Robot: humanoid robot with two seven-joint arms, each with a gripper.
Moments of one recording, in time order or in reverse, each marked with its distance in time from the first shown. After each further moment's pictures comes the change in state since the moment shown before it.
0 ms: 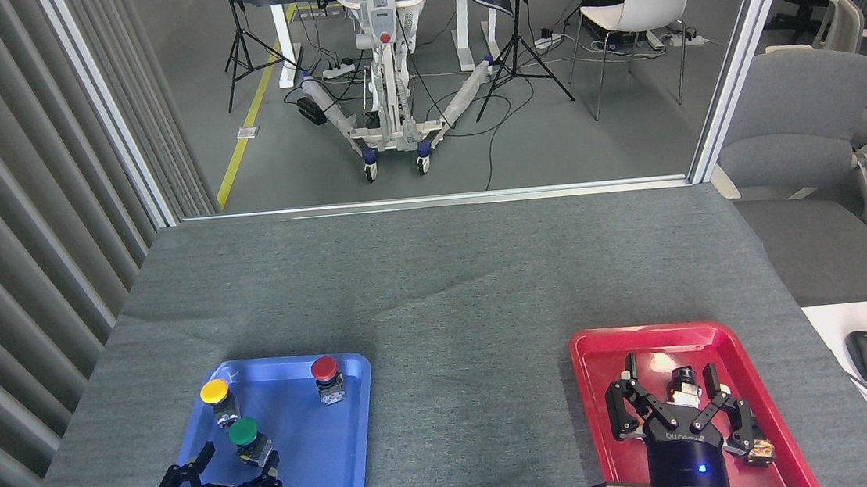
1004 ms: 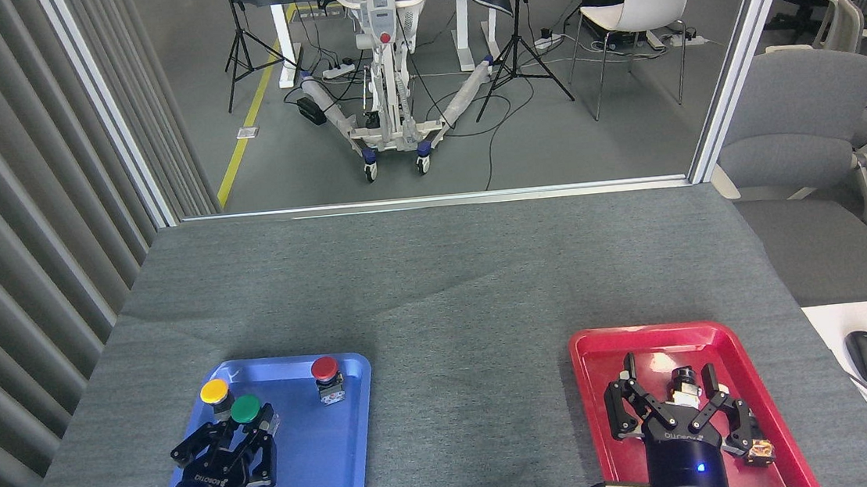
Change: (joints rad) left arm -0.055 -0.011 -0.003 -0.026 0.015 -0.100 0.122; right arm -0.002 0.001 0.001 0.000 0.000 0.001 -0.002
